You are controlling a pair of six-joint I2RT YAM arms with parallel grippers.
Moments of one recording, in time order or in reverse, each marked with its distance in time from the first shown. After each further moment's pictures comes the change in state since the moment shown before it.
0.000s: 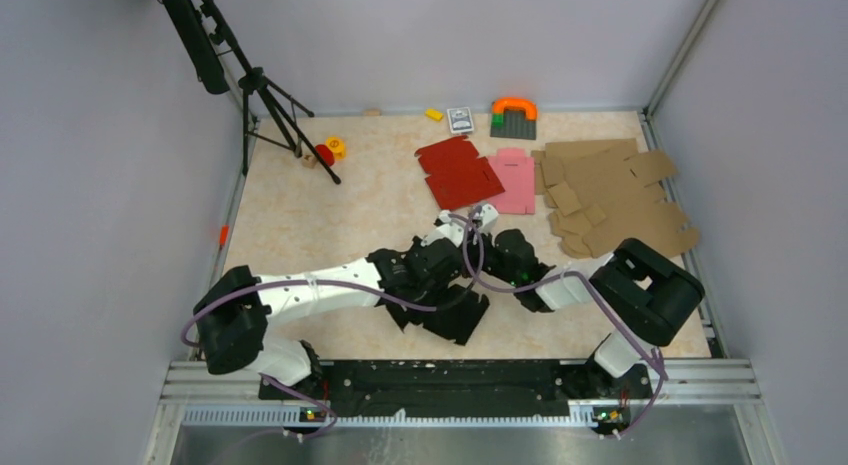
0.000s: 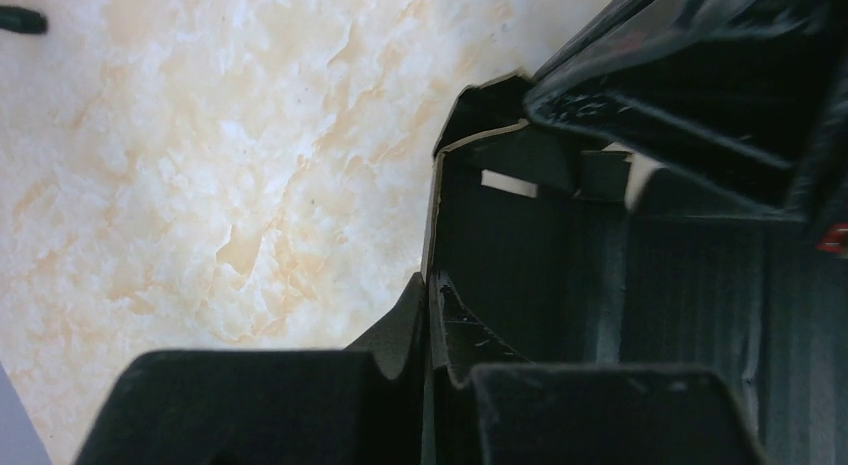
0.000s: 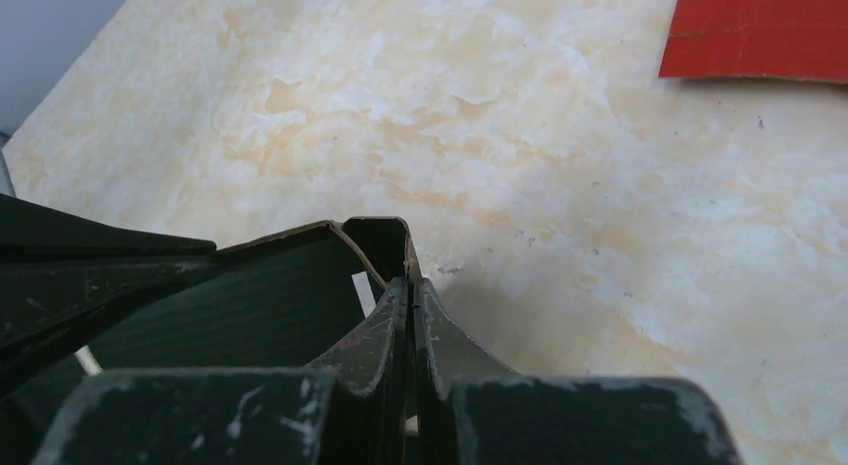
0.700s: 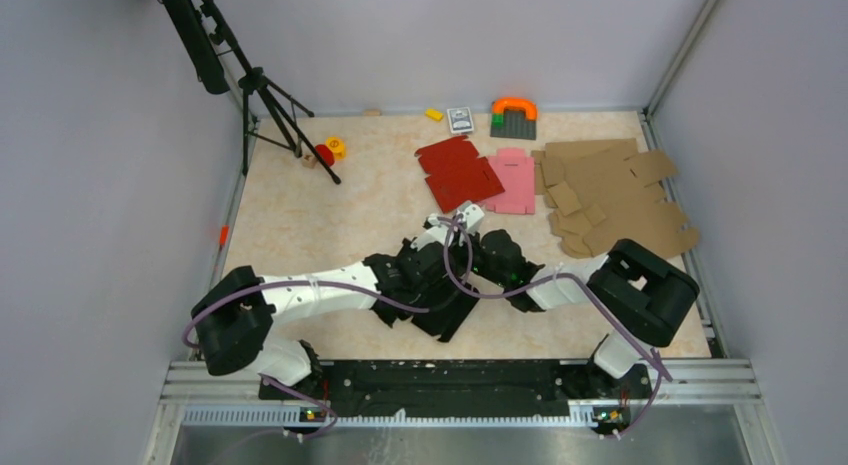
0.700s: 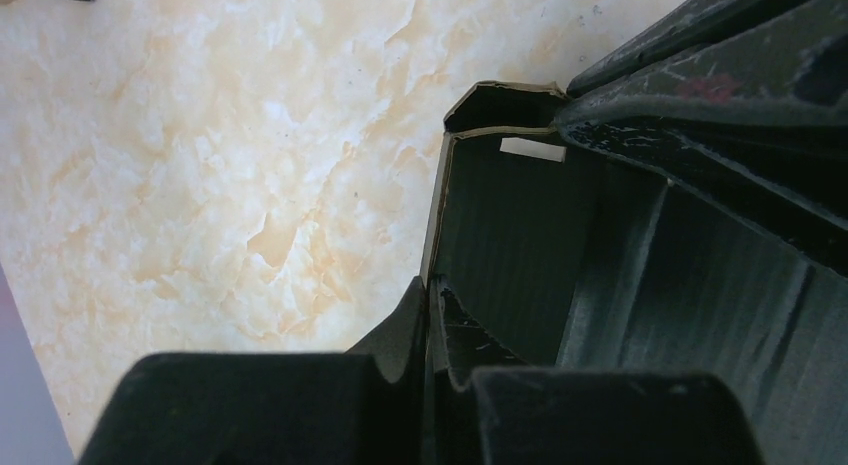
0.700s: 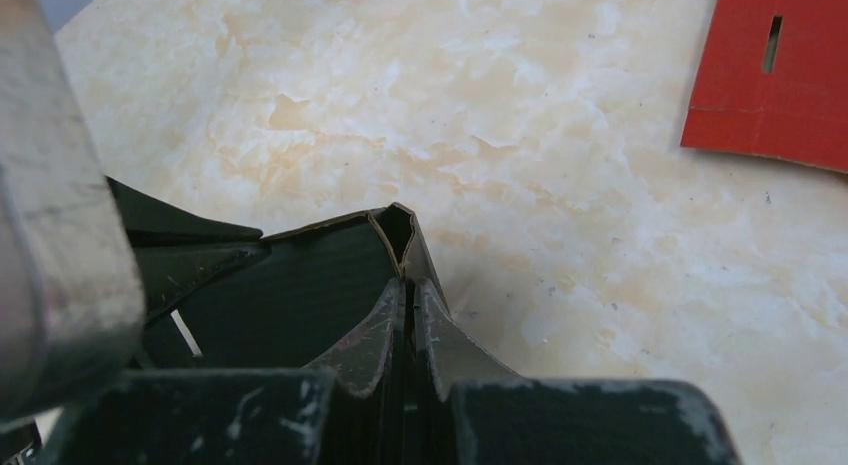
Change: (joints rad) left arm 0.027 -0.008 -0.079 0.068 -0.057 0.020; right arm 0.086 0.013 0.054 -0.005 0.097 -0.111
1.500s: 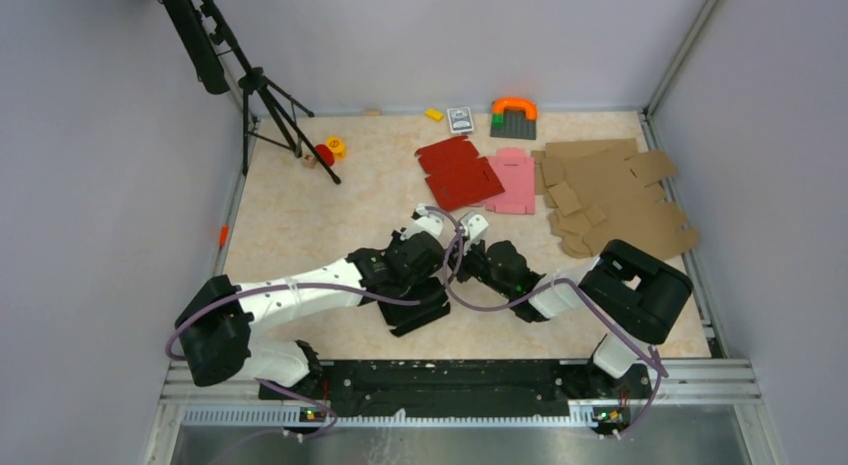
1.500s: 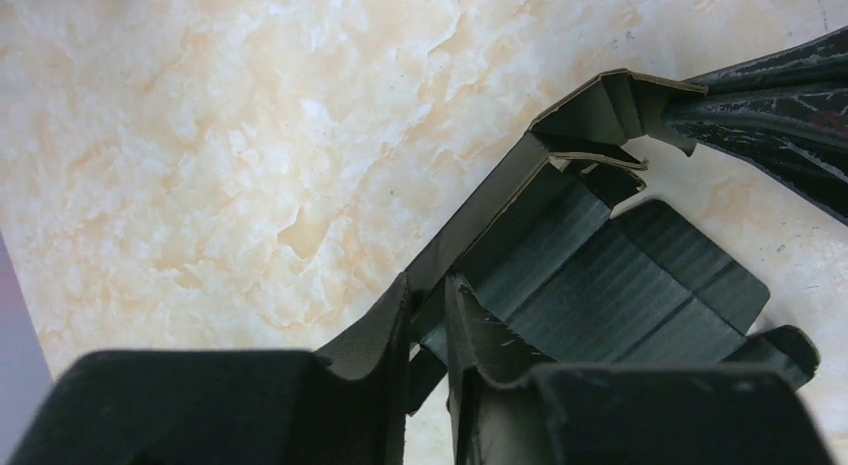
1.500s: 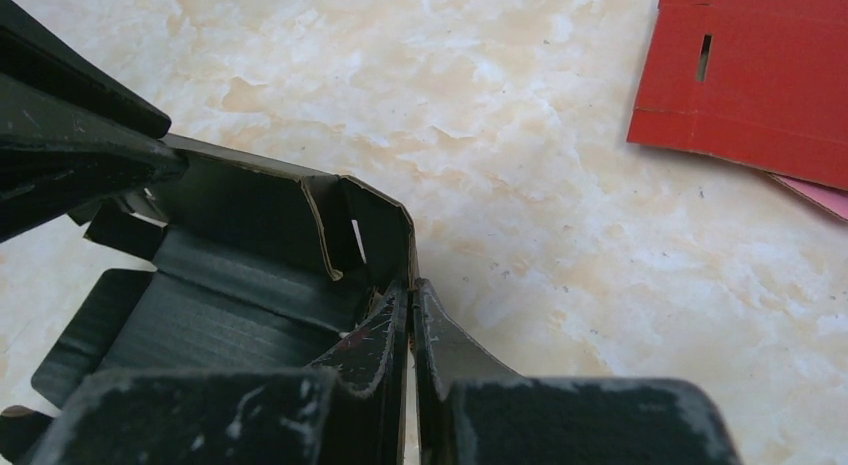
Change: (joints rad) left arm 0.051 -0.089 0.013 -0.047 0.009 -0.001; right arm 0.013 0.027 -0.077 0.137 0.085 -0.116
